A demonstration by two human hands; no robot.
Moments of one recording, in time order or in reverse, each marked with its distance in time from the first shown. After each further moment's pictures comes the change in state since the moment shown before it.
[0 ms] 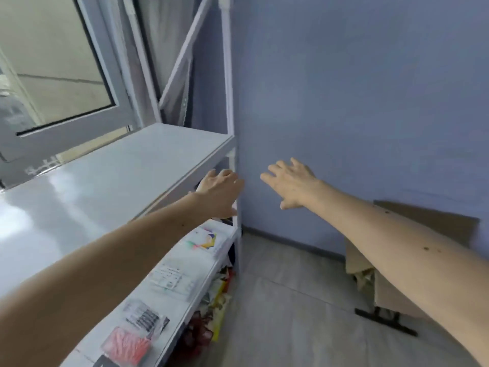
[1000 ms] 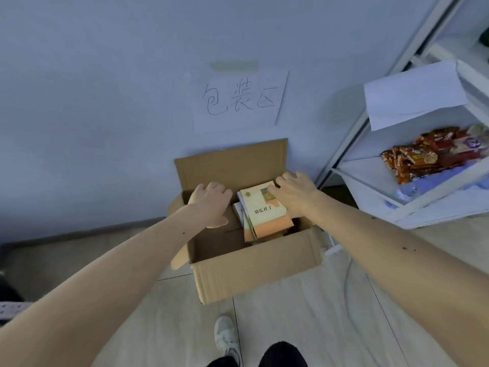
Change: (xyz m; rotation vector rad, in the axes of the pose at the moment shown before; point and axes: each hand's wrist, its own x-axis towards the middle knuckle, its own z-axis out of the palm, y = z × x) left_hand 0.520 0.617 0.083 -0.060 -0.298 0.578; right_hand -0.265 0.461 0.566 0.269 -0.654 0.386
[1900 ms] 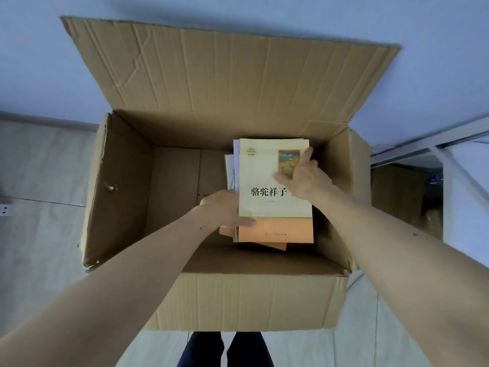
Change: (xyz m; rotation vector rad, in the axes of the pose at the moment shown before) left_hand 0.297 0.082 0.275 -0.754 -0.528 -0.311; right_hand 0.334 0.017 0.320 0.775 -0.317 0.307
